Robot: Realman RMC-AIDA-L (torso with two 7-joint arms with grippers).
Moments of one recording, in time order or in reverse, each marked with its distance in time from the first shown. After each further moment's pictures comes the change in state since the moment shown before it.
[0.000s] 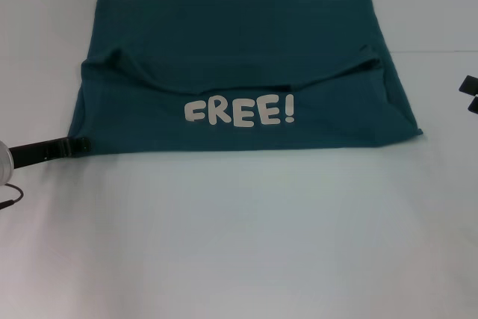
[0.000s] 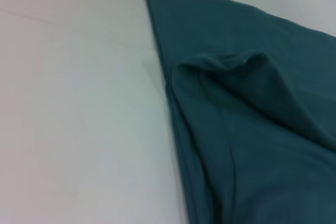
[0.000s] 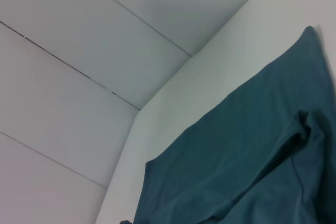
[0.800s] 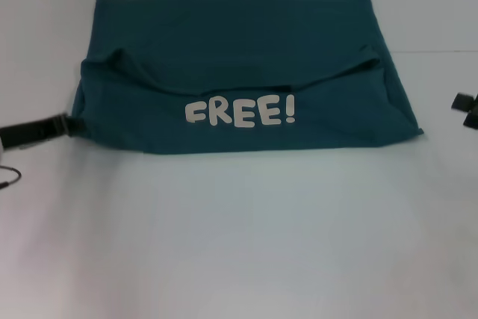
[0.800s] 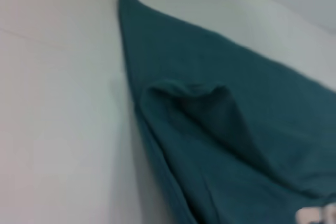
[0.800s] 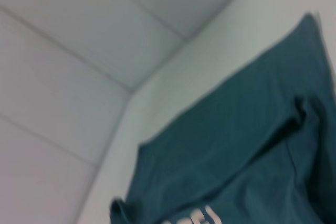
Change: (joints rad) left arm 0.005 0.017 -0.064 0.063 -0.045 0.170 -0.057; right arm 0.020 -0.031 -0.028 0.000 -0.084 -0.015 0.025
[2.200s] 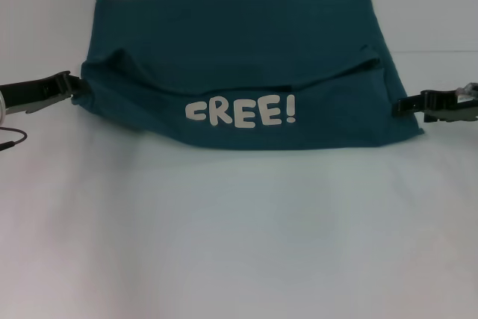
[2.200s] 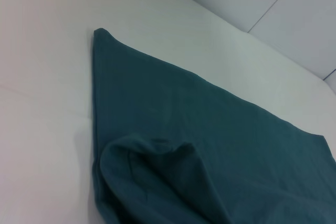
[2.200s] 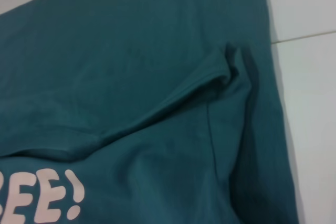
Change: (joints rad) left arm -0.084 0.036 -0.030 0.002 0.009 0.027 -0.111; right arm 0.360 0.050 -0.197 0.012 -0.634 0.431 0.401
